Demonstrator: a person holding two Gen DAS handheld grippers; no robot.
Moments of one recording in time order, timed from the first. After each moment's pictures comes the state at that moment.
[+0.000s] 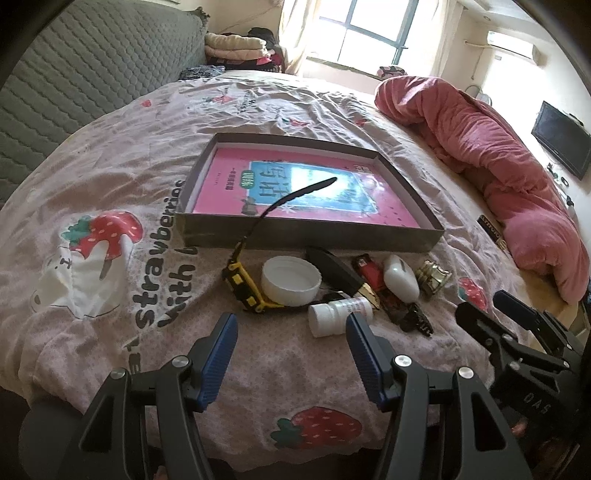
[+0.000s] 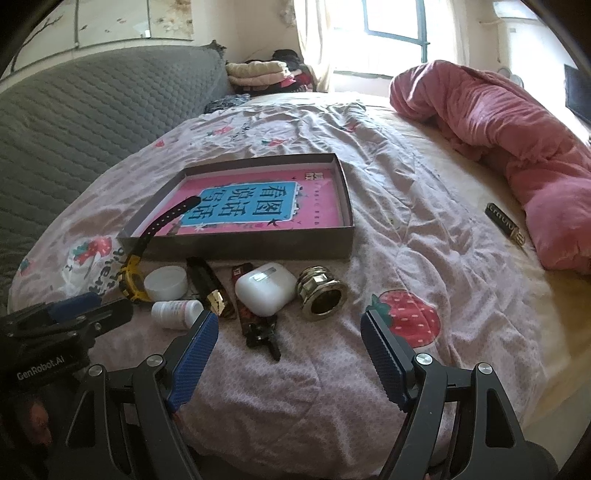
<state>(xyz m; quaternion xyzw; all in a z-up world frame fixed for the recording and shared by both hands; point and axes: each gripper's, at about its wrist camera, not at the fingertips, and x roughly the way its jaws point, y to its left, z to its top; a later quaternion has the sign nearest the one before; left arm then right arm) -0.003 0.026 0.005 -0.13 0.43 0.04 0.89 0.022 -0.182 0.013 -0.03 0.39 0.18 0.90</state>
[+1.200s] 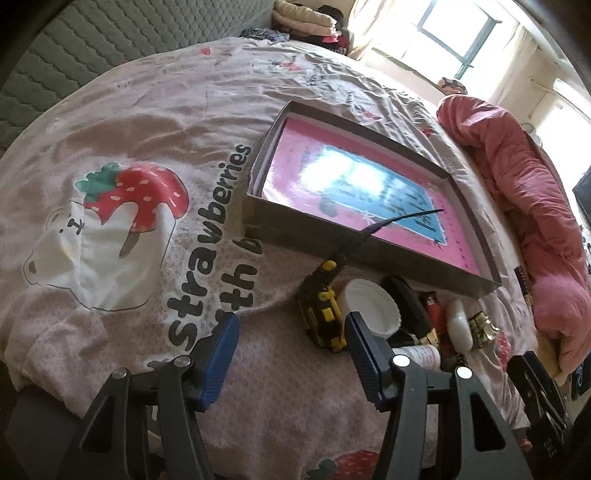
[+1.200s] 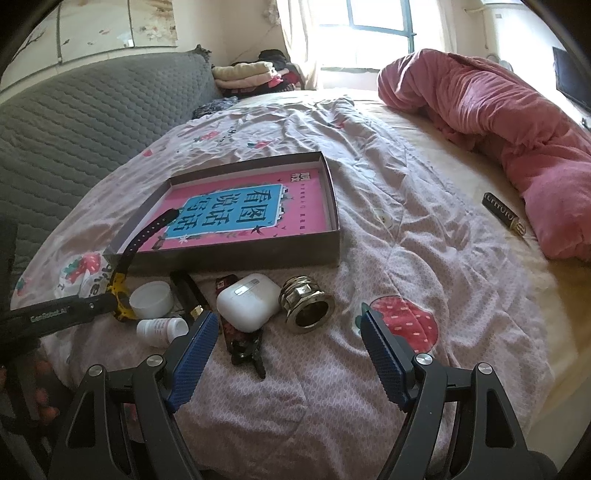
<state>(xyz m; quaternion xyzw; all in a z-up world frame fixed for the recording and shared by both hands) 0.028 0.089 -0.025 -0.23 0.47 0.11 0.85 0.041 -0.191 0.007 -0.01 0.39 0.17 0.90</state>
